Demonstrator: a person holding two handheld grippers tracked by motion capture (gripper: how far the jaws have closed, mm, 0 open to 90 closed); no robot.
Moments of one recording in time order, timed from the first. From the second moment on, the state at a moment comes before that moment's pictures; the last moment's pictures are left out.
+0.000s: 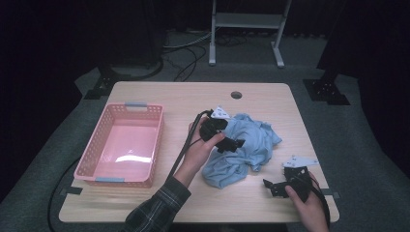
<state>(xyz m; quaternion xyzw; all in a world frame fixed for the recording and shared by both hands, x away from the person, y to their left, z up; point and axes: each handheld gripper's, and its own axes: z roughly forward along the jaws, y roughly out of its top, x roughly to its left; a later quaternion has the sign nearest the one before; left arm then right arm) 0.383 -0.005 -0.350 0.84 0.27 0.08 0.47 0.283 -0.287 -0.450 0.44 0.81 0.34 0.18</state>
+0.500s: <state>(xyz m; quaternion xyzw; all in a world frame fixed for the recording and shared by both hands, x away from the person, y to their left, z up) 0.378 0.025 -0.335 0.82 0.30 0.07 0.49 0.283 -0.287 -0.450 0.44 0.81 0.34 0.18</state>
